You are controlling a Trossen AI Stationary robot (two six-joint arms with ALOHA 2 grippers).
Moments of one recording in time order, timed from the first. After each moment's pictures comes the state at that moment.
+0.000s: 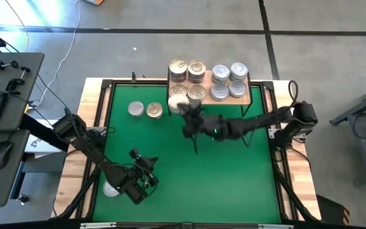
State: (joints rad) left arm -0.75 1.75 0.98 -0.68 -1.06 -1.26; right arm 0.09 1.68 1.14 0.42 0.73 -1.30
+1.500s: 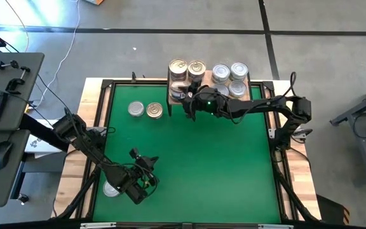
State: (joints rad) left arm -0.75 1.75 0.98 -0.68 -1.07 -1.25; right arm -0.20 1.72 1.14 0.35 0.34 -0.87
